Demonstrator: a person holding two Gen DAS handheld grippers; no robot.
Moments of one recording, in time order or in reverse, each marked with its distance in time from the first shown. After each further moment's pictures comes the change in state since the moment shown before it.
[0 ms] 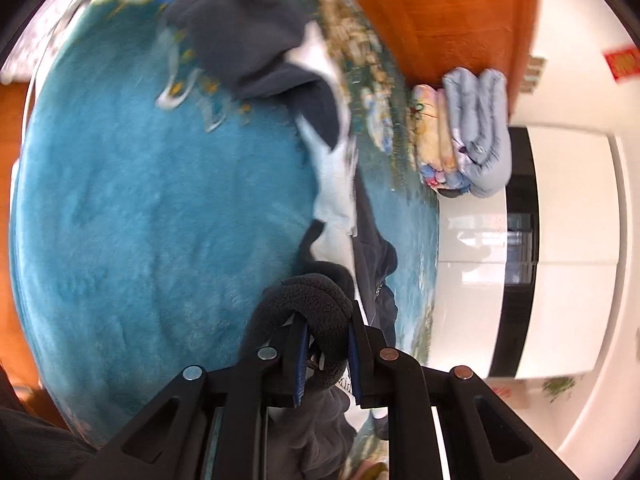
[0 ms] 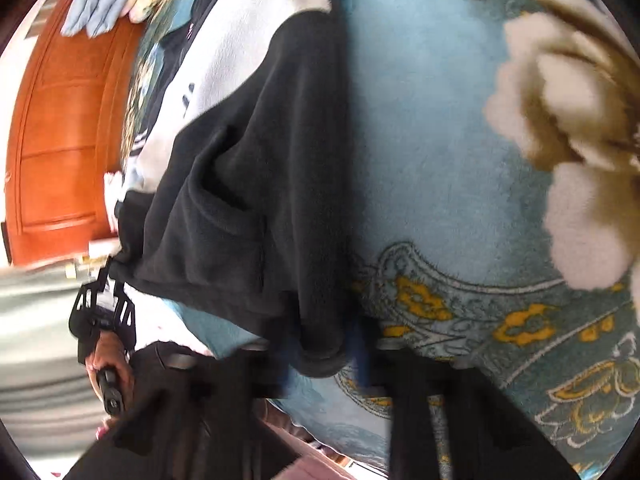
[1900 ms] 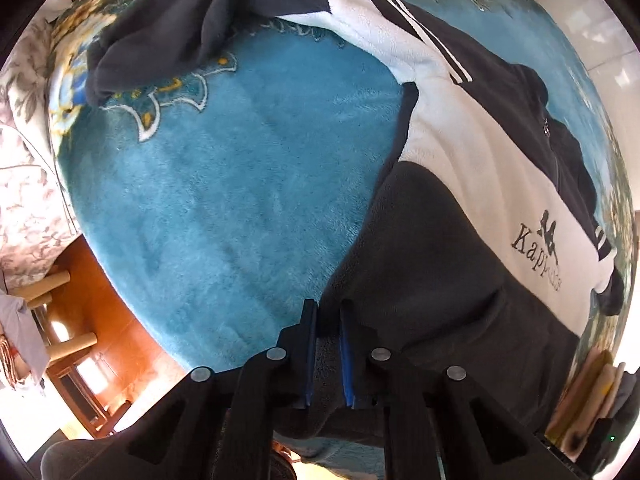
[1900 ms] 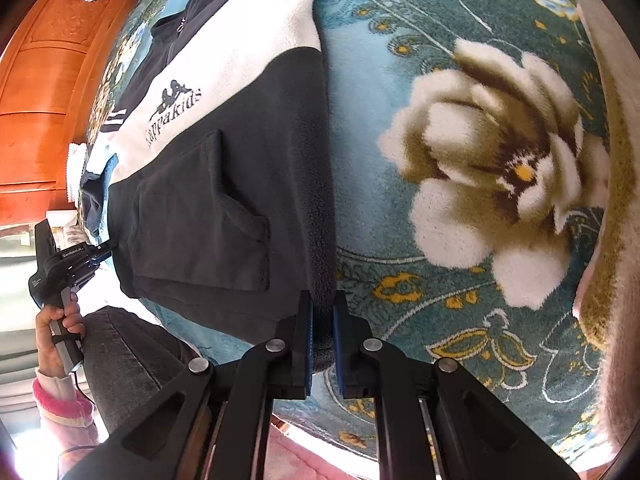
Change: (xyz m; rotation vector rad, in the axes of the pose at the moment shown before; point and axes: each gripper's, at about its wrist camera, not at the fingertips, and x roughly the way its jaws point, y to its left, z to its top) left arm 0.073 -0.037 -0.029 0.508 0.381 0.776; right arm -0.035 -0.008 0.002 -0.117 0.072 -0.224
